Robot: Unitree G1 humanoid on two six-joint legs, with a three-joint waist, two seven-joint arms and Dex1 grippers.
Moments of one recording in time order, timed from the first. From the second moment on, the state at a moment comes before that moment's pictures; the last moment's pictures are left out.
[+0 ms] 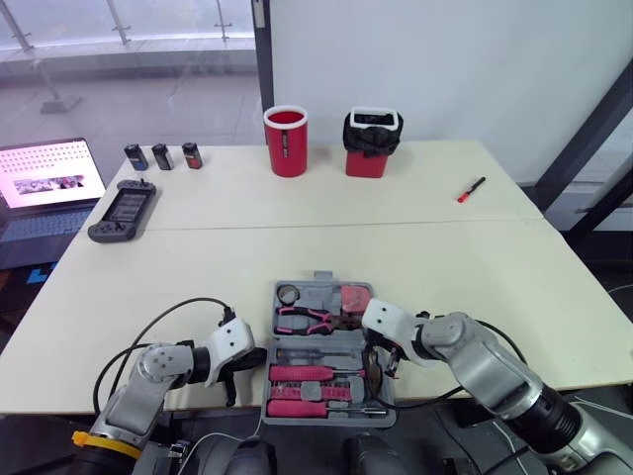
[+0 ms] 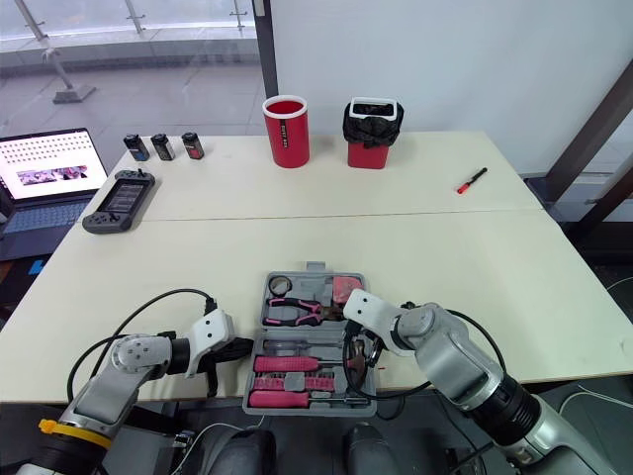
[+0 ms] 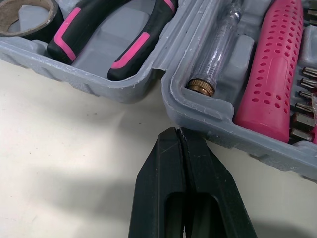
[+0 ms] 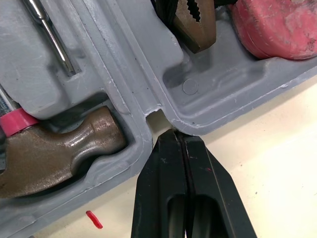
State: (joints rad) left arm -0.07 0.55 -0.14 0.02 0.00 0.12 -1.02; right arm -0.39 -0.67 0.55 -0.38 -0.11 1.10 0.75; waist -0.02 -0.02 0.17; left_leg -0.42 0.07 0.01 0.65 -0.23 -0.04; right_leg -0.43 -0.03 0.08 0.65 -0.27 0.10
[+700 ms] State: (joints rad) left arm -0.08 0.58 -0.13 0.05 -0.04 0.15 -1.00; right arm -0.49 -0.57 0.57 -0.24 -0.12 1.07 0.75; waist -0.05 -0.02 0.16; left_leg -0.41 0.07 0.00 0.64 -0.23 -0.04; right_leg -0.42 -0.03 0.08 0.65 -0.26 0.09
